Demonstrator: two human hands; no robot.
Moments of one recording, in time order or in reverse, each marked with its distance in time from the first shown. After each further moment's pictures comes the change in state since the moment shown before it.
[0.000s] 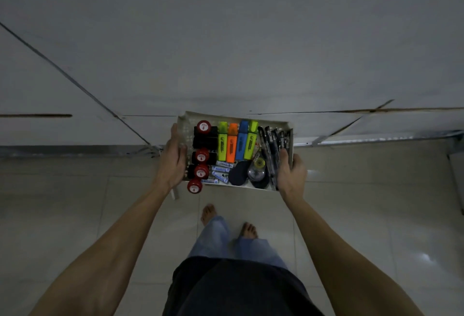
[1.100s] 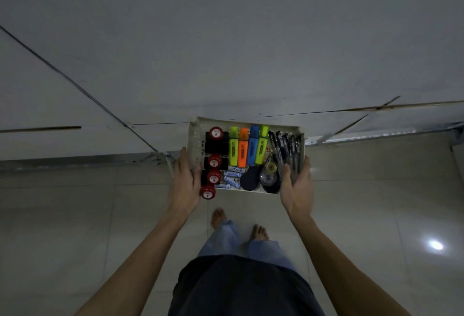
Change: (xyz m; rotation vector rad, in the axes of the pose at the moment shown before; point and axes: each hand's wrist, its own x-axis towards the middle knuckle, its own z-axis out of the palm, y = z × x) left_hand -0.040 -0.006 0.000 0.068 0.040 -0.153; right_hand -0.039 0.017 0.024 -0.216 0.051 -0.071
